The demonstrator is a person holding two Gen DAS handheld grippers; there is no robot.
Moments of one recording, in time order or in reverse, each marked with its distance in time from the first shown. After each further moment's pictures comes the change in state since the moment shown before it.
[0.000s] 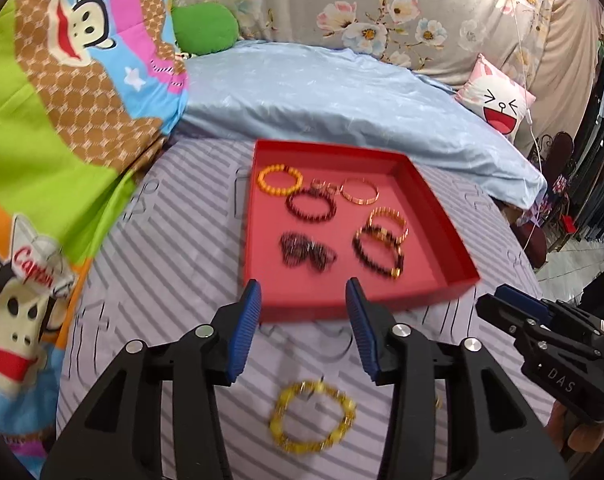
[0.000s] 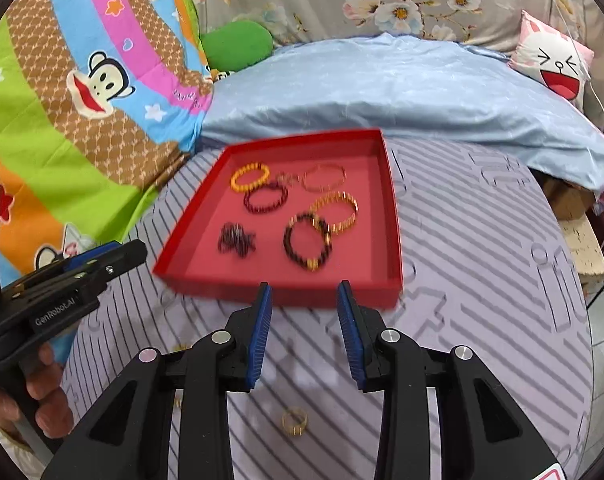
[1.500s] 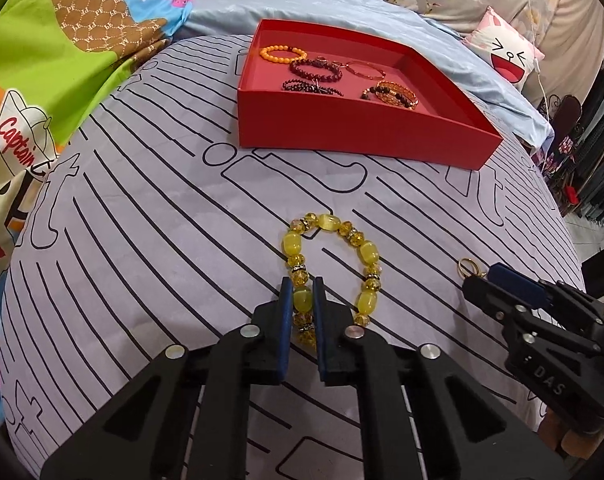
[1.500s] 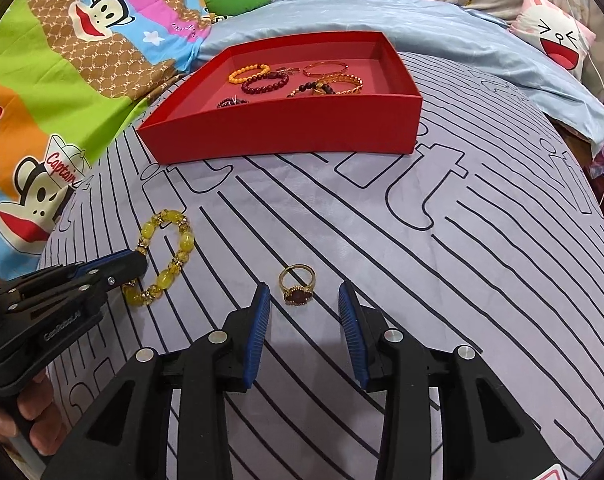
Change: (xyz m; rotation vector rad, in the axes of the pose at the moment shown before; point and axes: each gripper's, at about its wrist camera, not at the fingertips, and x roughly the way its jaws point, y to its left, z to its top) left arm 0.028 -0.004 -0.106 -0.022 0.186 -0.003; right arm 0.031 0.011 -0.093 -0.044 0.123 -0.051
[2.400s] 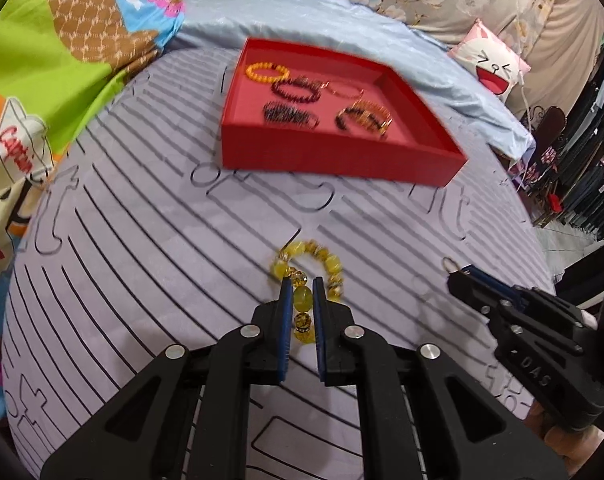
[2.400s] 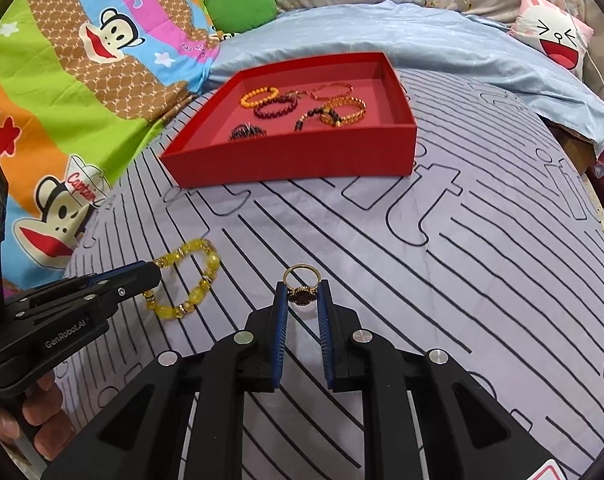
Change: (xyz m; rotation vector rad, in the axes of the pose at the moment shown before) left arm -0.032 -0.010 0.011 -0.010 -0.026 -0.072; right arm -0.029 -0.002 0.011 0.028 -0.049 0.064
